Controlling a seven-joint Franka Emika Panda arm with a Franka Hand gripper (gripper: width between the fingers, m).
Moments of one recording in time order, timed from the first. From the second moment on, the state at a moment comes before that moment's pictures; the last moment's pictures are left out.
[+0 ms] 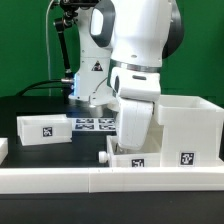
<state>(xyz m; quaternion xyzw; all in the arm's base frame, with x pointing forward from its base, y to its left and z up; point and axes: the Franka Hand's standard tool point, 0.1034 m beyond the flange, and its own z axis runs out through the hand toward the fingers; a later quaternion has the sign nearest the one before) 0.548 0.008 0.014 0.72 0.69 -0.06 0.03</state>
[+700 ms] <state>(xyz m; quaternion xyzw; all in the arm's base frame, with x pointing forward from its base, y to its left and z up) 0.549 0.002 0.026 0.72 0.69 -0.06 0.03</state>
